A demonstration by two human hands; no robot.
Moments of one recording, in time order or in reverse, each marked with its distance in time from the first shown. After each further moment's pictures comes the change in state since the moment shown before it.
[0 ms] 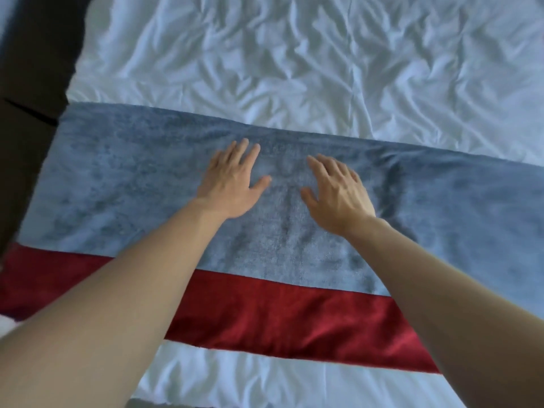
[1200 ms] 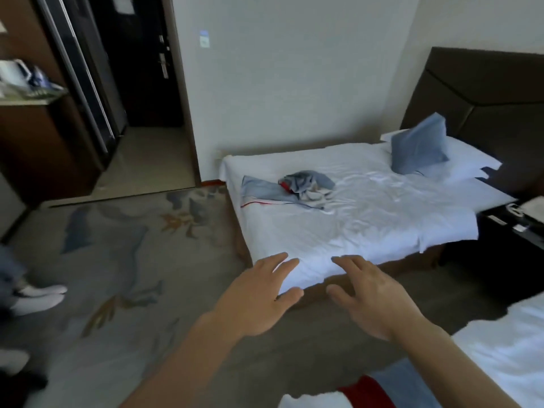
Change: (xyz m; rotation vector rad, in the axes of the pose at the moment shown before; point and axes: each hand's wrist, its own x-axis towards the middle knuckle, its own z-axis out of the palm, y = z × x) left_hand -0.738 -0.327 -0.358 -0.279 0.589 -0.752; right_hand -0.173 -0.800 -0.222 -0.092 -0.048 -1.078
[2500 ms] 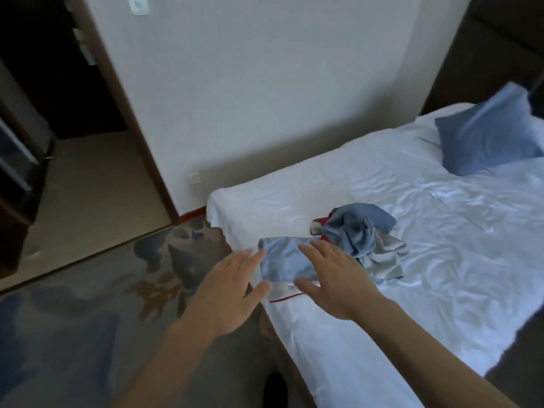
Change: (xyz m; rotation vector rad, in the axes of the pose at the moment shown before) left_hand 0.559 -0.546 -0.168 0.103 -0.109 -0.103; right_hand 0.782 -0.072 0.134 0.033 -0.105 0.097
